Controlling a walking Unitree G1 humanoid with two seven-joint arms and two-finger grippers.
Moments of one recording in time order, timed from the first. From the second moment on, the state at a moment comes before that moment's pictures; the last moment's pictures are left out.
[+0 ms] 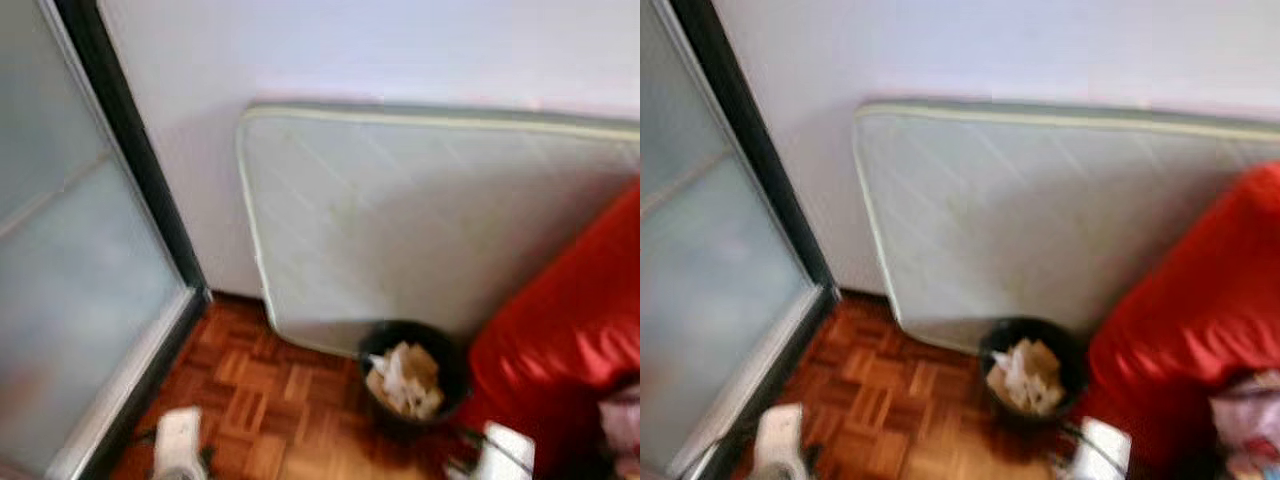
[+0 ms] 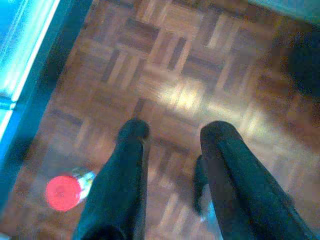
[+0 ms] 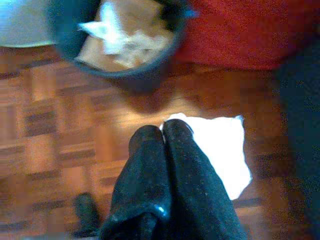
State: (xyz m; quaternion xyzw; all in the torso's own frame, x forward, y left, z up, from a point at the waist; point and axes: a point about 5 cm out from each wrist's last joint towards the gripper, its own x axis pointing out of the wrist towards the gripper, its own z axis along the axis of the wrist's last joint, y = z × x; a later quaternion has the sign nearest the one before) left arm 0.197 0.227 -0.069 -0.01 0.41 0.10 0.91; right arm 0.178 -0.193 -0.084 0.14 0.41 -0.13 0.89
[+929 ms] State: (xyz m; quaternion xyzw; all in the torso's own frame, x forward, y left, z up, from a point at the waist) left arm 0.213 0.212 -0.063 -0.02 0.39 0.08 0.92; right arm 0.176 -0.211 -0.082 0.14 0.41 -0.15 0.89
